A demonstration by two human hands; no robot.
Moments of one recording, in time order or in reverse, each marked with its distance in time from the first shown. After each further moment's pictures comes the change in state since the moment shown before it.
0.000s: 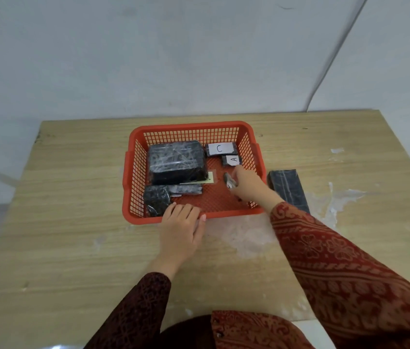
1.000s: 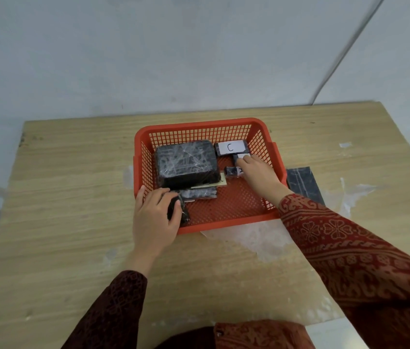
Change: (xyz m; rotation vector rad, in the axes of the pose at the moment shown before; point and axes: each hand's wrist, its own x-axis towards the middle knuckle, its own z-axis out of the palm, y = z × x) left_hand 0.031 -0.092 -0.031 -0.053 0.084 -0.084; right_hand 0.046 0.002 0.015 -0.538 0.293 -0.285
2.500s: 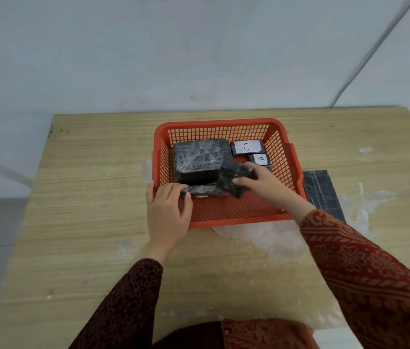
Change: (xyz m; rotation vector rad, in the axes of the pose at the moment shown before) left_hand -0.002 0.004 -0.001 -0.050 0.120 -0.077; right_hand -0.027 -0.043 -0.036 1.048 -0.241 0.209
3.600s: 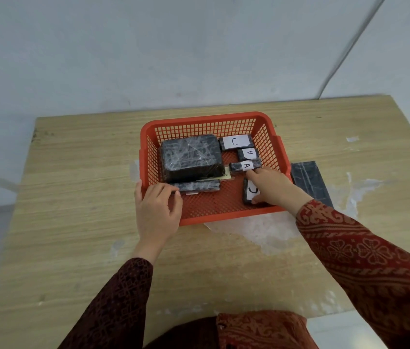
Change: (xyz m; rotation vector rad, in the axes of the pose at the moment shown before) left_hand -0.001 -0.004 0.003 0.031 -0.015 0.025; right_hand -0.006 0.030 -0.022 -1.199 -0.102 -0.024
